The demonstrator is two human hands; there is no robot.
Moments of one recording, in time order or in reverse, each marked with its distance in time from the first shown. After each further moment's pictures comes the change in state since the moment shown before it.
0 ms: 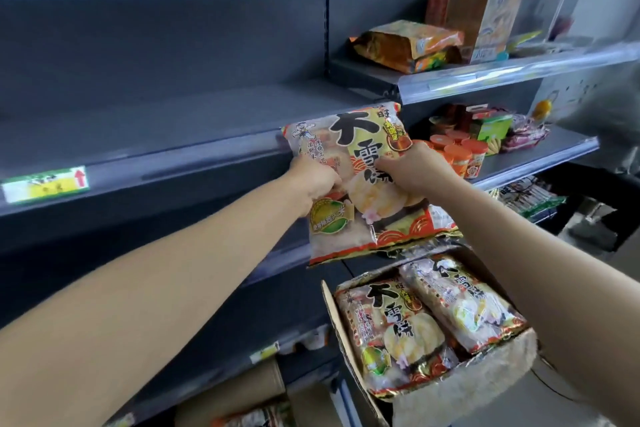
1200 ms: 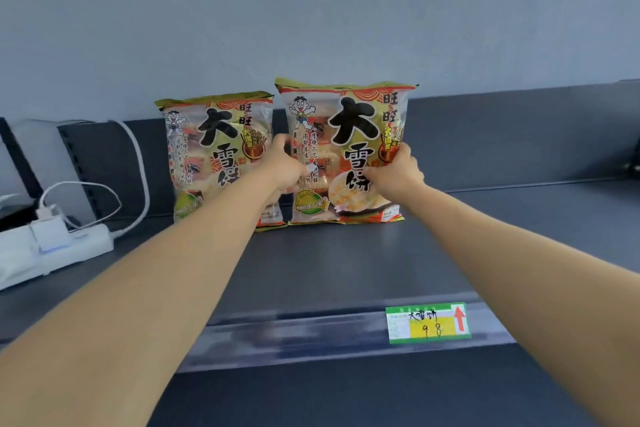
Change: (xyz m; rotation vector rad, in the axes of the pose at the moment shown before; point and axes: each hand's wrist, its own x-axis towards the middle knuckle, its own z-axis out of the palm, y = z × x) left_hand 0.104 -0.063 -0.564 -0.021 0.539 0.204; right_hand -0.010 -0.496 0.282 0.401 -0.115 -0.381
